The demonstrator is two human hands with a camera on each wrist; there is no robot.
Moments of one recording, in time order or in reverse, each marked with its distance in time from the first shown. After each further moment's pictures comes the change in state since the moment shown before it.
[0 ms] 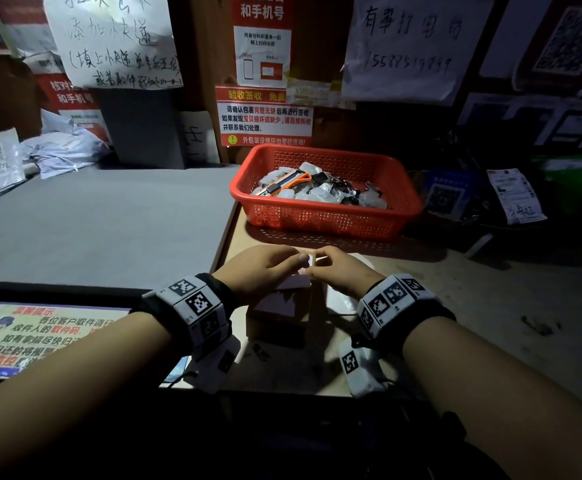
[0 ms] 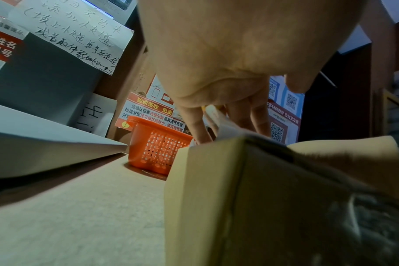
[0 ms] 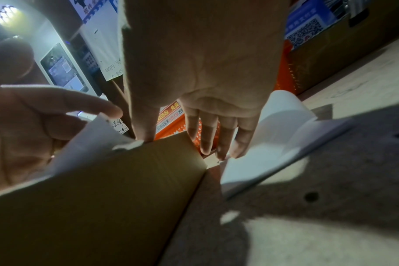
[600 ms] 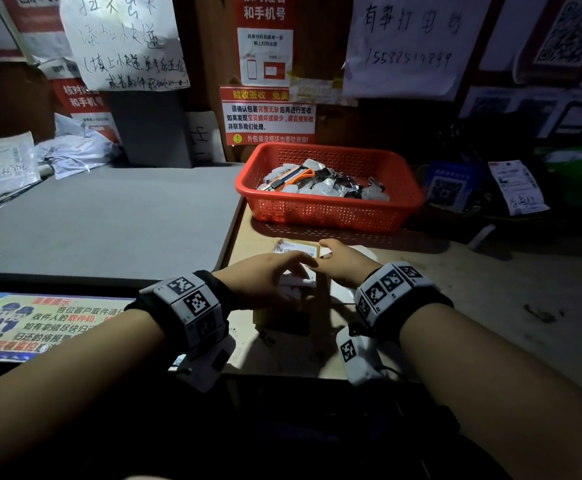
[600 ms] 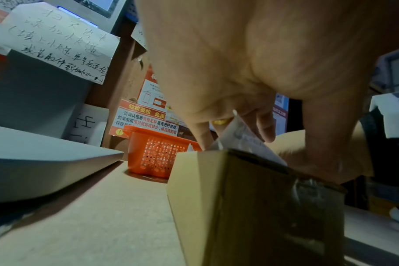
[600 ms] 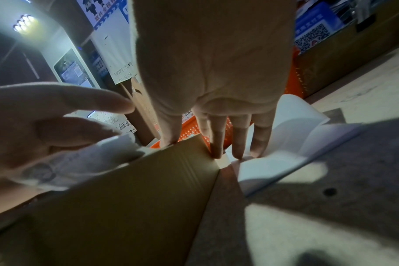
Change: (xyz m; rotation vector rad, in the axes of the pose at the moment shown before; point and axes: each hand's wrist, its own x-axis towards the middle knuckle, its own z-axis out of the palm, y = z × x) left_hand -0.019 -0.003 0.003 0.115 -0.204 0.044; right_hand -0.021 -0.019 0.001 -0.244 0.021 0.014
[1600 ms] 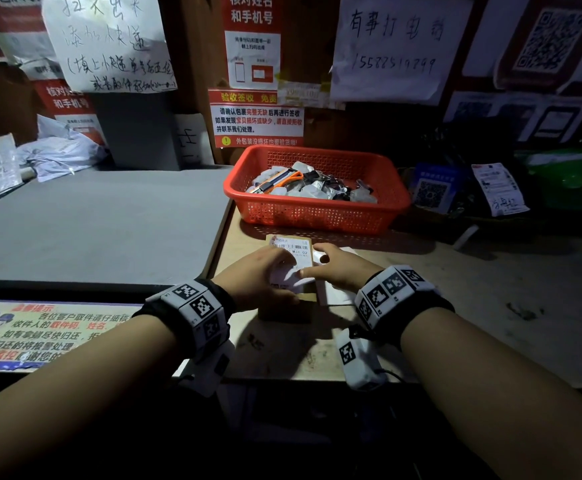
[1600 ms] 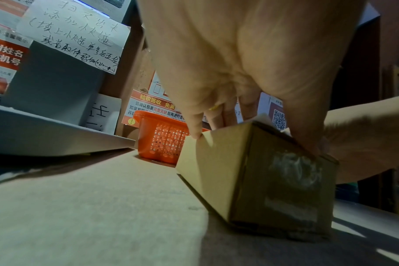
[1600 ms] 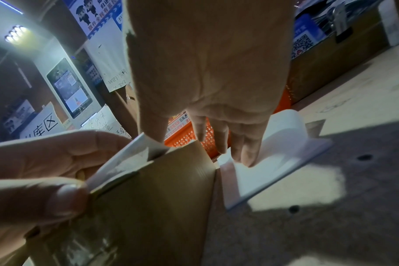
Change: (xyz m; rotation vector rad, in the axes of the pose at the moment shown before) left_hand 0.019 -0.008 0.016 0.039 0.237 -0.002; right_hand 0.001 0.017 -0.008 0.007 -0.049 0.027
